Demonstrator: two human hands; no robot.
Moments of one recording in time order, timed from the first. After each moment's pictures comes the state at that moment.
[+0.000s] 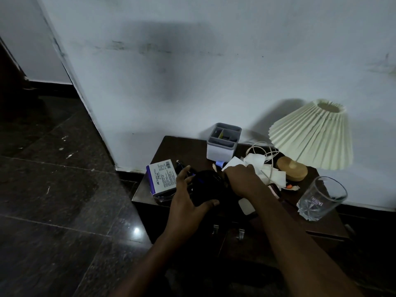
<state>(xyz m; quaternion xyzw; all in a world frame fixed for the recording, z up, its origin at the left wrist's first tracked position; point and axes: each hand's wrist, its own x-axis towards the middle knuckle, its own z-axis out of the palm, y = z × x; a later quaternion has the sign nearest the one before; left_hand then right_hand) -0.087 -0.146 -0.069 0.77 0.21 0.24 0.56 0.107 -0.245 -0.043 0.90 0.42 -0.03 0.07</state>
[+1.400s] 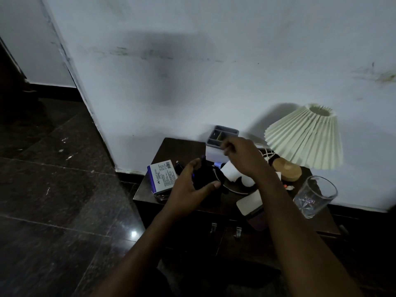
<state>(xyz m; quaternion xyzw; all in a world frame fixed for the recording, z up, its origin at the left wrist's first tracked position) -0.071 -0.128 -0.036 0.81 0.17 0.18 0.54 0.104 -0.249 0.036 0.86 0.38 -0.03 -0.33</state>
